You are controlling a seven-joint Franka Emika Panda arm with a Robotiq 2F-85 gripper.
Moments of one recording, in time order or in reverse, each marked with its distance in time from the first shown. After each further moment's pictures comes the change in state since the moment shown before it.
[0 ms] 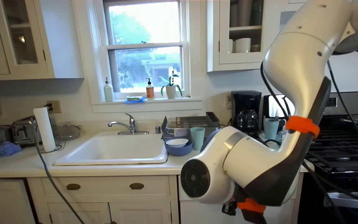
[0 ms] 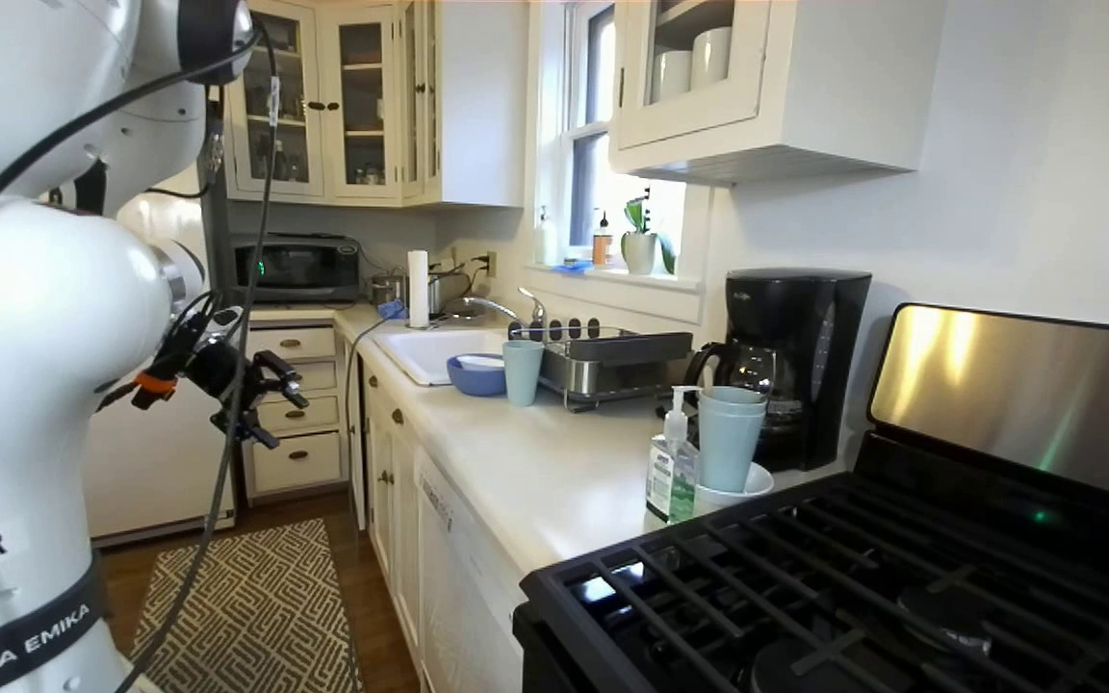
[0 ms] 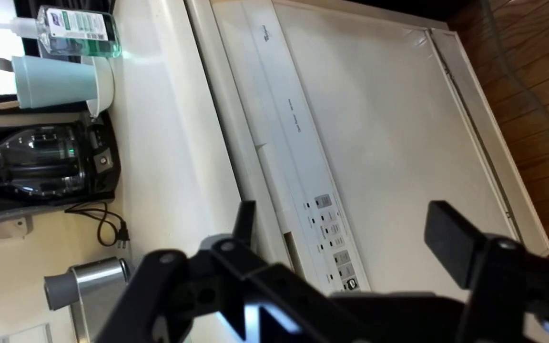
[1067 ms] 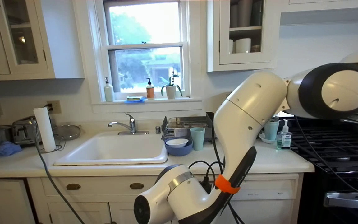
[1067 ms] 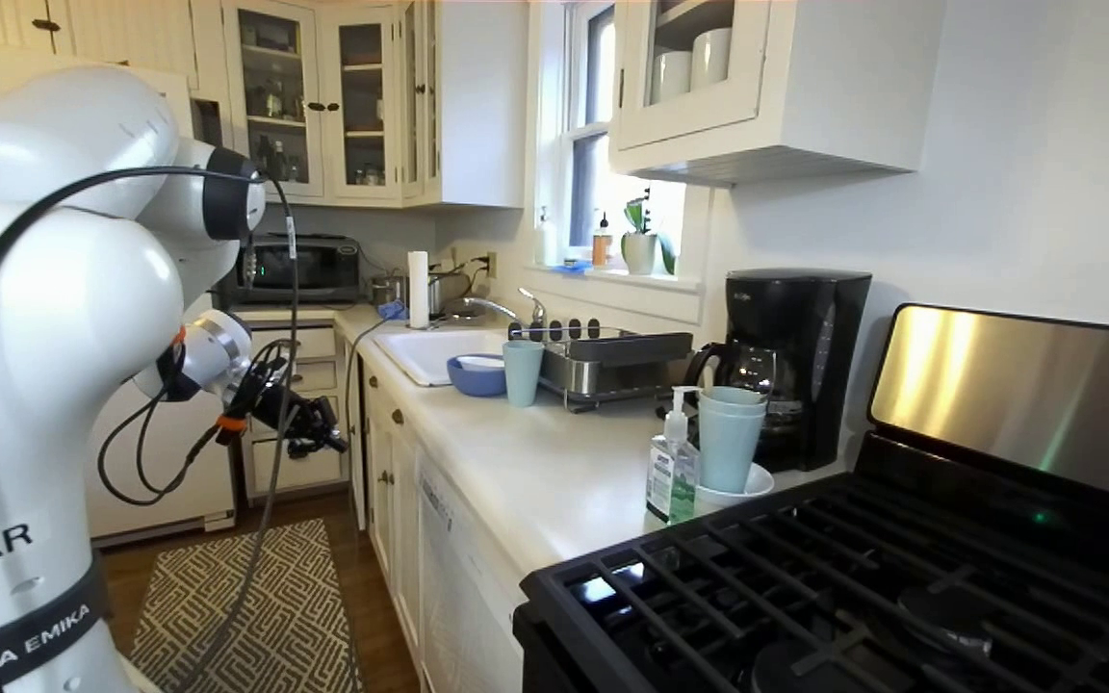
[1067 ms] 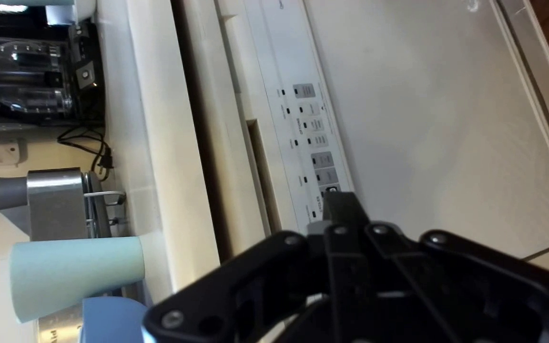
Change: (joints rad) arm 0.207 0.536 -0.263 0.684 -0.101 -0.098 -0.166
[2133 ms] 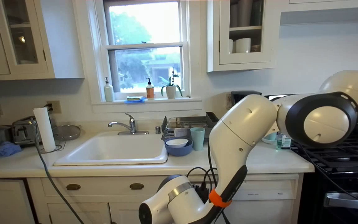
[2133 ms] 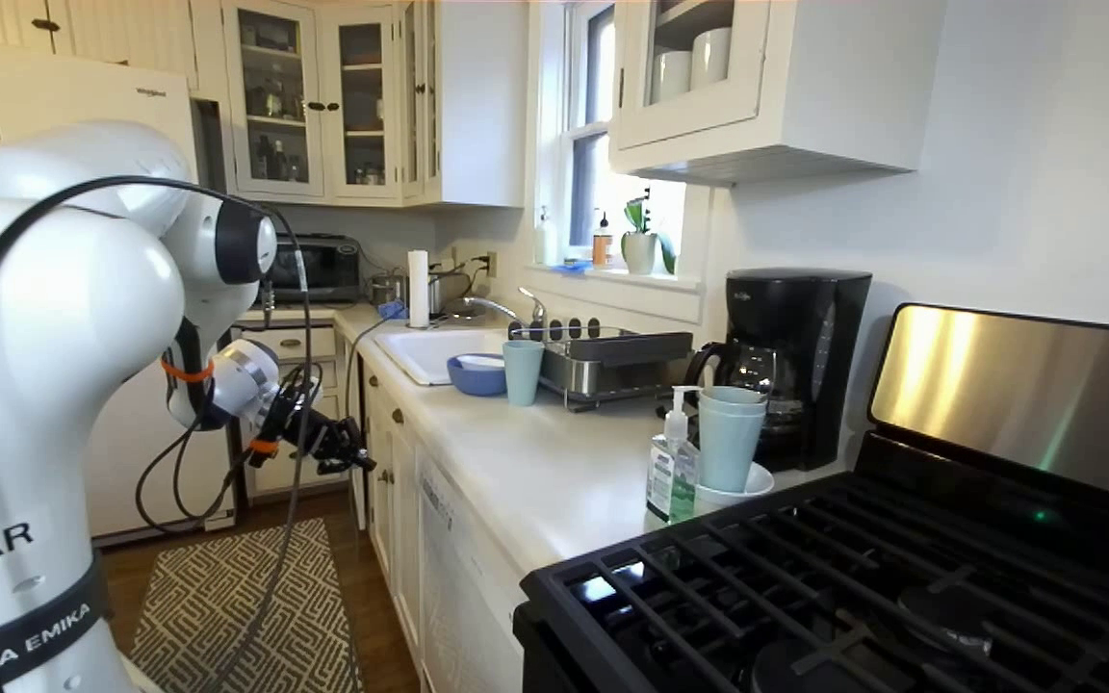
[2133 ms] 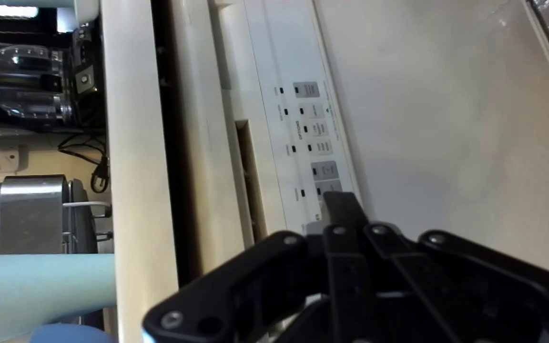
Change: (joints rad) arm -0.001 0.170 -0.073 0.175 0.002 -0.017 -0.055
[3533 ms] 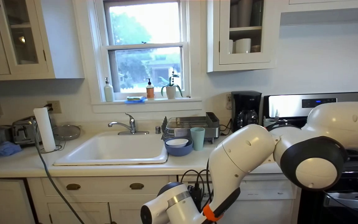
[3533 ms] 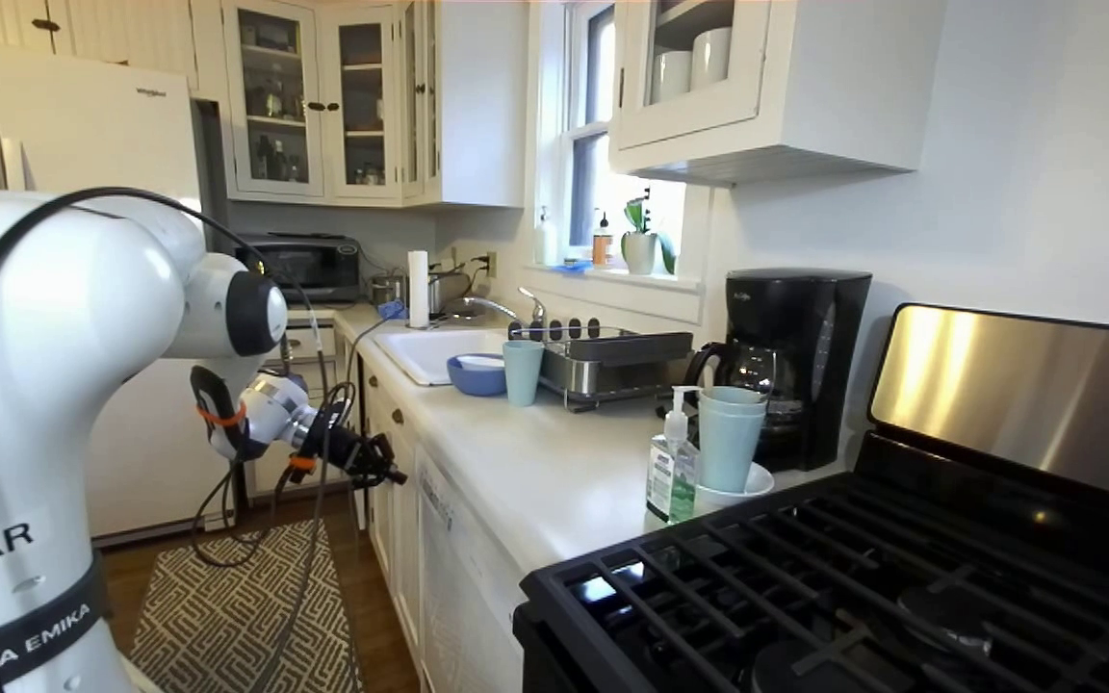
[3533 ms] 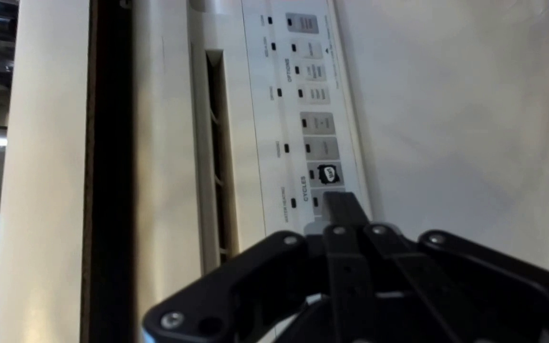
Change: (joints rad) arm 0.002 0.282 -0.105 0.388 0.010 0.005 -0.198
